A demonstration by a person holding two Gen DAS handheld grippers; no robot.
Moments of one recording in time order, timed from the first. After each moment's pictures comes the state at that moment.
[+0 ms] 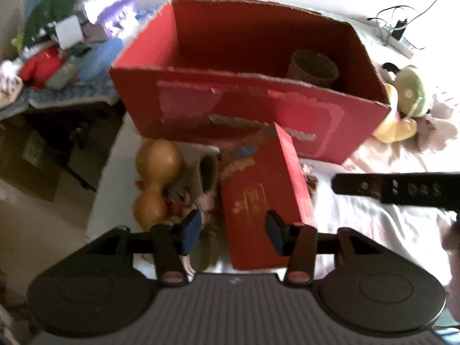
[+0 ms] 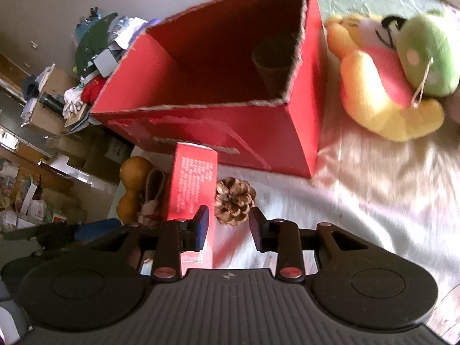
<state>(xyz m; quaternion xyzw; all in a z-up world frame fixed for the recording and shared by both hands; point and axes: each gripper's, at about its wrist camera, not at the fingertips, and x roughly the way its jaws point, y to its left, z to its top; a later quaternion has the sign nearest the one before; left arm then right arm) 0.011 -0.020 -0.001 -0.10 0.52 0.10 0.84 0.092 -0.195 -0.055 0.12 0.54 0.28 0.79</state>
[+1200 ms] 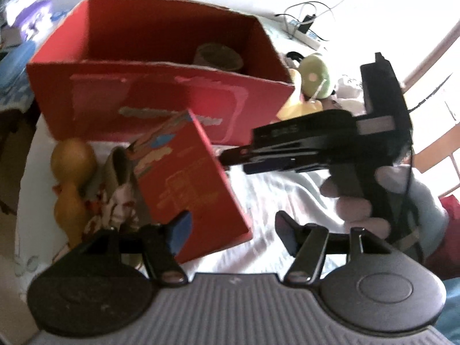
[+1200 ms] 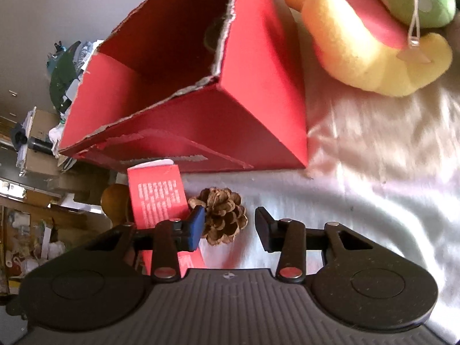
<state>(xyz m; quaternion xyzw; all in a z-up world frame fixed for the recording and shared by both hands) -0.001 -0.024 -0.004 -0.15 0.49 -0.10 0.85 0.117 -0.212 -0.090 0.22 0.56 0.24 0.76</state>
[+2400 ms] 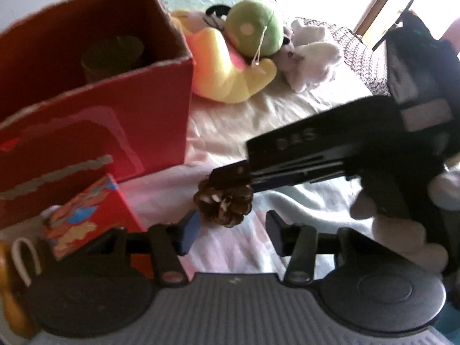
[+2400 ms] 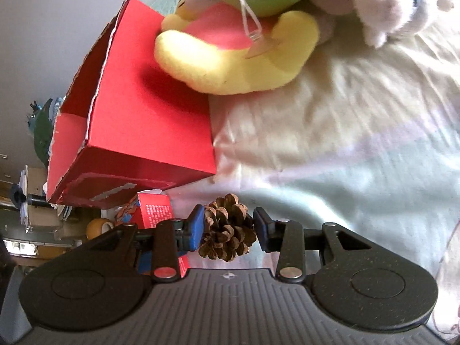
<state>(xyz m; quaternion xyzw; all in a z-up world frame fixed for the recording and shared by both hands) 0.078 -0.109 -0.053 -0.02 0.53 -0.21 0.82 0.106 -0.317 -0.097 0.30 0.56 0.16 0.75</state>
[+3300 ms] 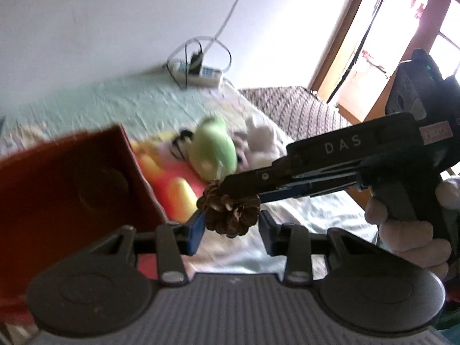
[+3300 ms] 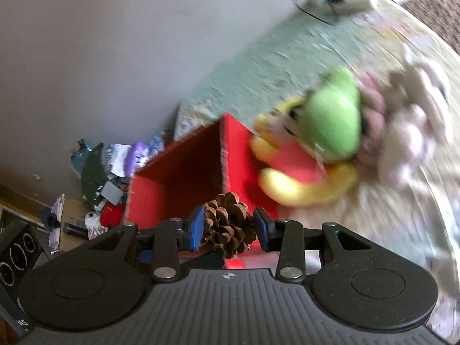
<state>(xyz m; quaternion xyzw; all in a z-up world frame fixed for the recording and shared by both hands) 0.107 -0.096 0.071 -0.03 0.39 -0.28 0.88 0.140 -0.306 0.038 0.30 0.45 0.20 0.81</state>
